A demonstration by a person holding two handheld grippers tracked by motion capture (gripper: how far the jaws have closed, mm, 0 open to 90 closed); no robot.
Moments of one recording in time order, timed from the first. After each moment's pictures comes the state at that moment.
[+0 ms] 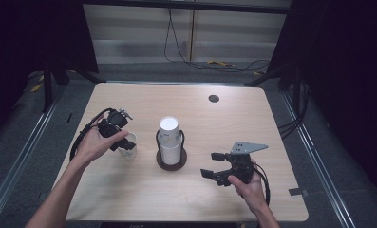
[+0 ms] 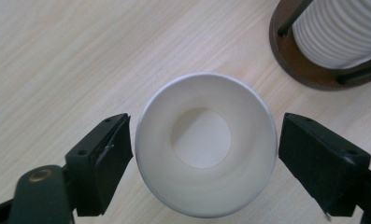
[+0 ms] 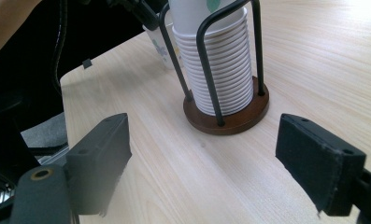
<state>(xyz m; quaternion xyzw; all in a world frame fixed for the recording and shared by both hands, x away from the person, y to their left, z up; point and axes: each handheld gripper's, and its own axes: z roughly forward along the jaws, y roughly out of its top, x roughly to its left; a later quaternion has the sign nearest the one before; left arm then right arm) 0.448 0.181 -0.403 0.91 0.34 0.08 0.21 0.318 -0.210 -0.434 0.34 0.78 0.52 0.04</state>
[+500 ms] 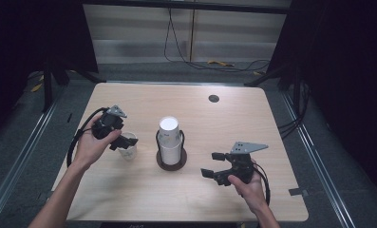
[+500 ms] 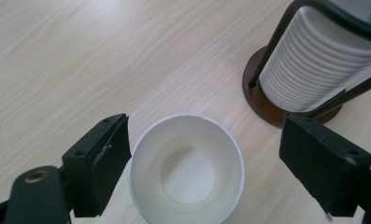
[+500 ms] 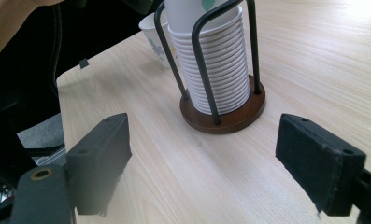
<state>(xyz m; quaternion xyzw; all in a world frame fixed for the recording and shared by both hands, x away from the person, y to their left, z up) 0.429 0.193 -0.396 0.88 0.32 0.11 0.33 0.318 -0.212 -0.434 0.34 0.78 0.52 0.04</state>
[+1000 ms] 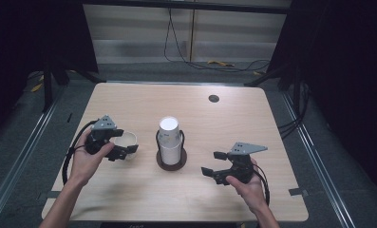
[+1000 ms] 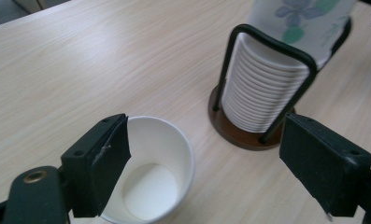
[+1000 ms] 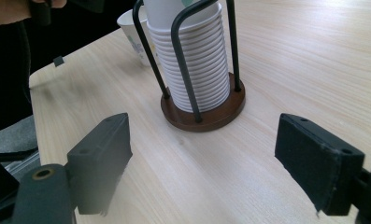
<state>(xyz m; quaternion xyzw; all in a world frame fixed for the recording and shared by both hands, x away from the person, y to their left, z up) 0.387 0.207 -0.410 0.84 0.31 0.12 0.43 0.317 -0.209 -0.436 0.36 0.78 0.50 0.08</state>
